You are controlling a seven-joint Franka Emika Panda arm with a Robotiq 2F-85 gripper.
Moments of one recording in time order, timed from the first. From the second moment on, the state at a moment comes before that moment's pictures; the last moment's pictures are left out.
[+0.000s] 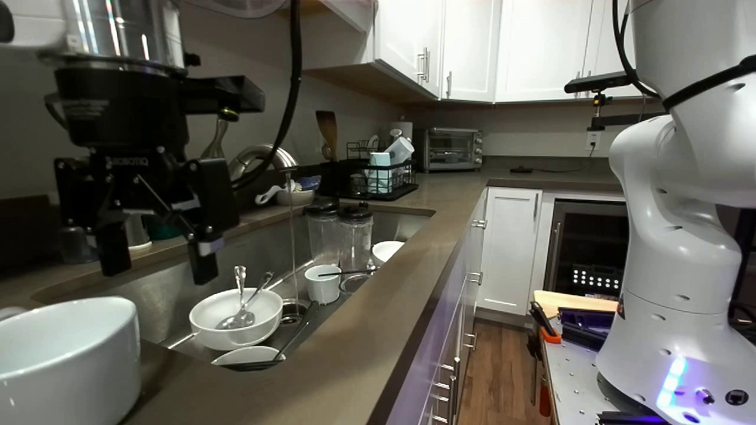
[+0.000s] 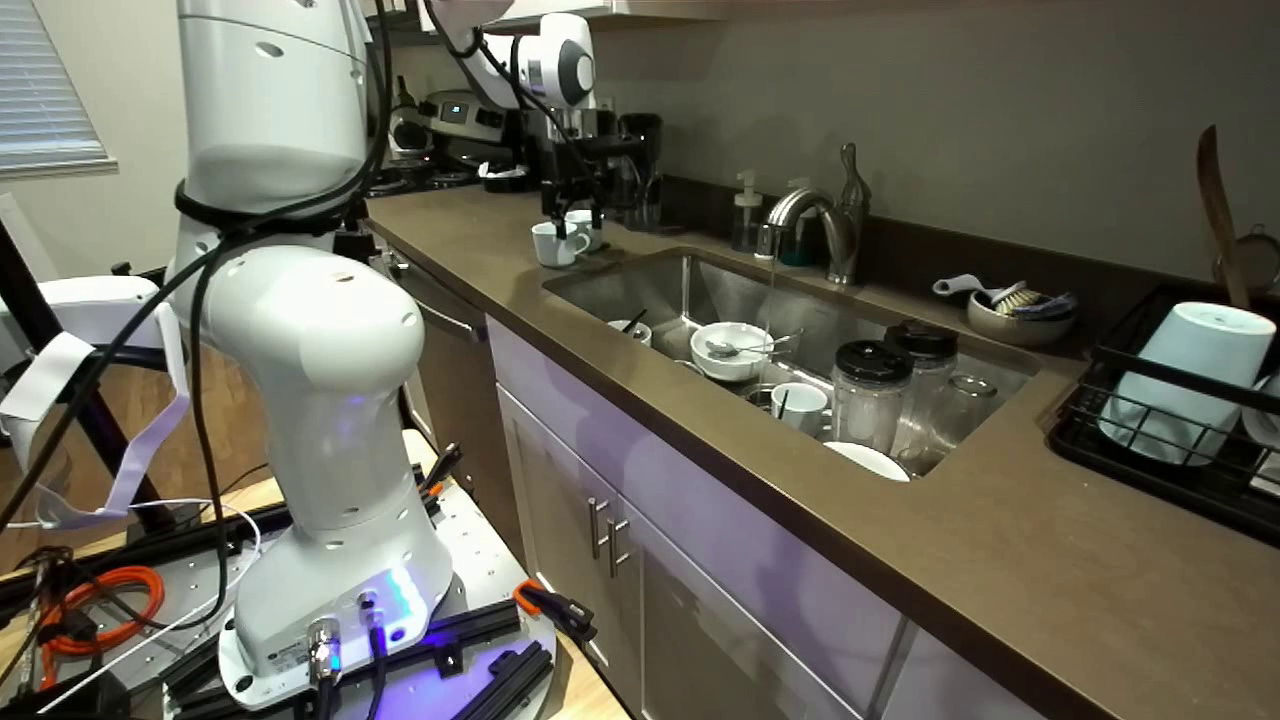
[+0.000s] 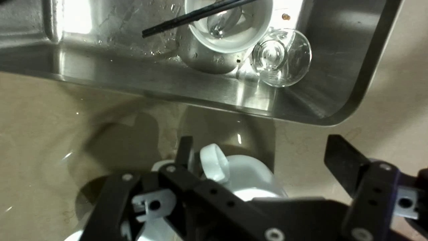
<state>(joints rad) 0.32 0.27 0.33 -1.81 -0.13 2.06 -1.03</state>
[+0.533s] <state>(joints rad) 0.32 0.31 0.35 -1.81 -0.13 2.10 -1.10</state>
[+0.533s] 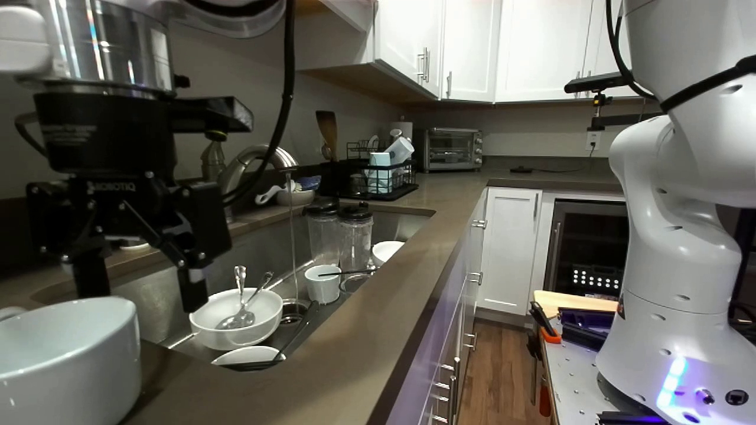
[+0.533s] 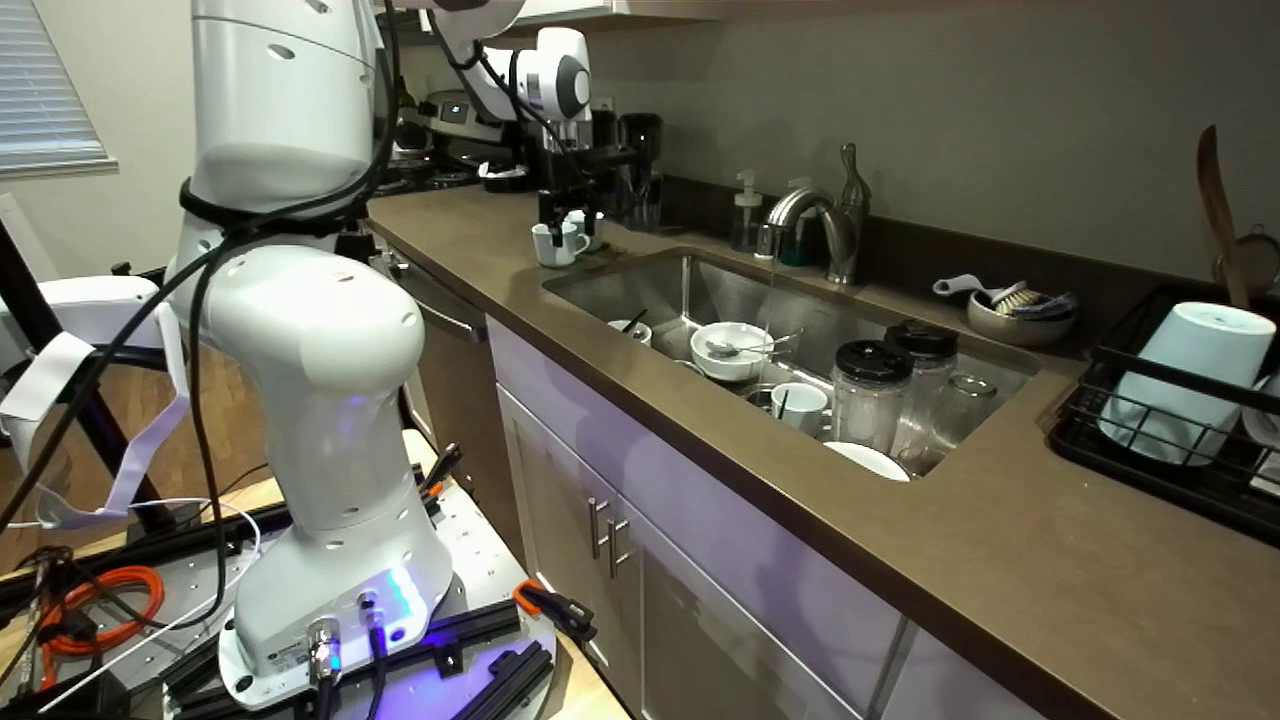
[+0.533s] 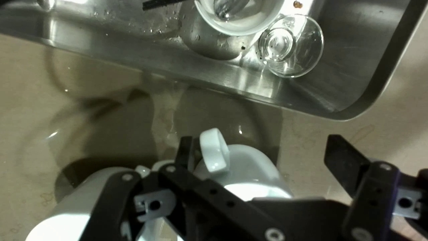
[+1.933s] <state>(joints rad) 0.32 0.35 0.35 -1.81 -0.13 2.13 -1.14</state>
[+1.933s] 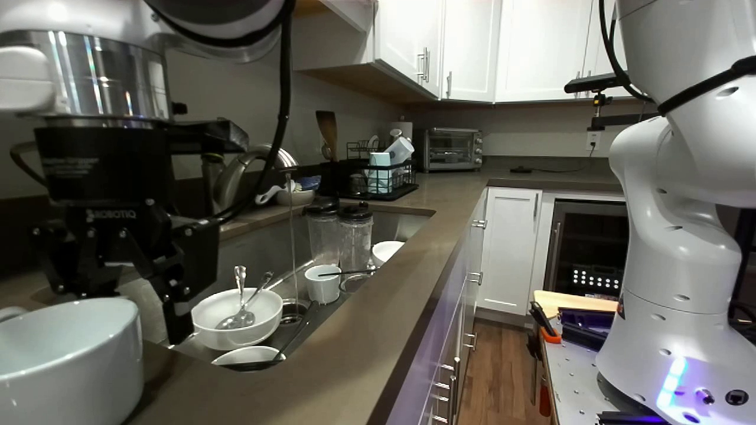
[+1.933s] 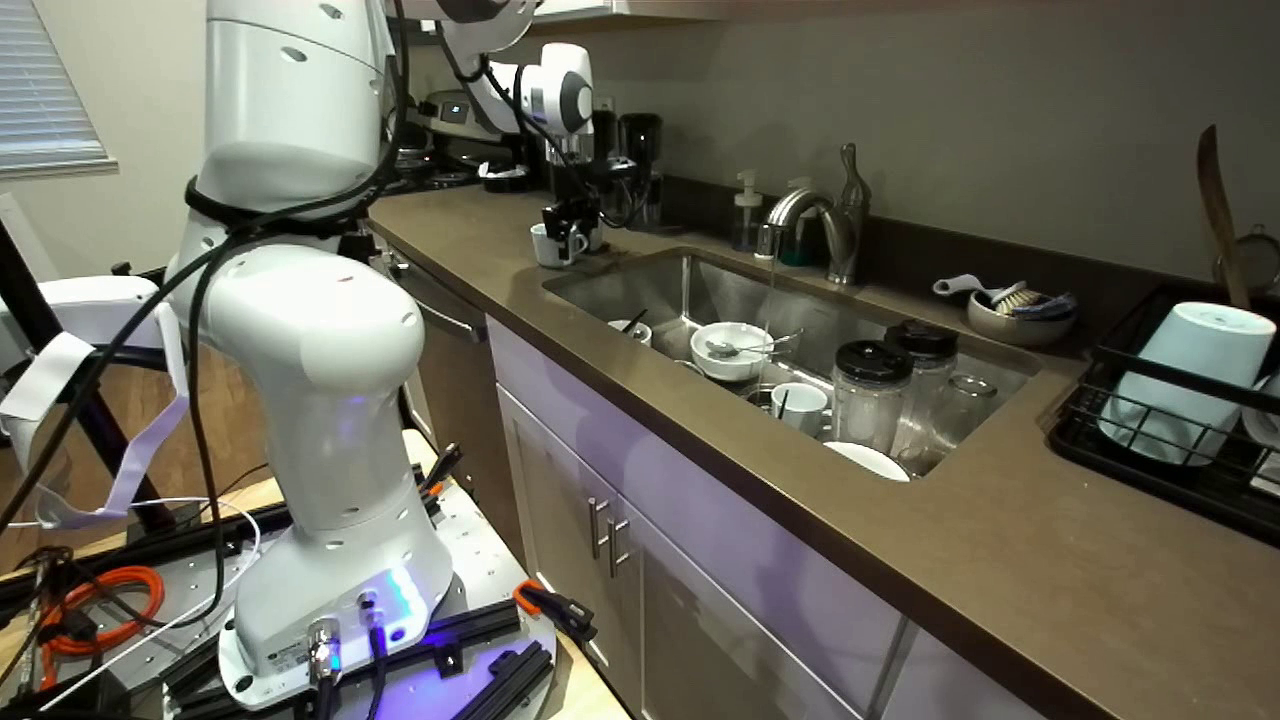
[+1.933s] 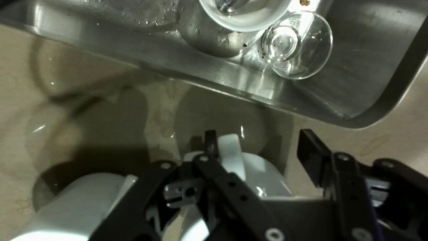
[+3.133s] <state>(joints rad) 0.32 0.33 0.35 -1.81 -0.13 2.13 -1.14</state>
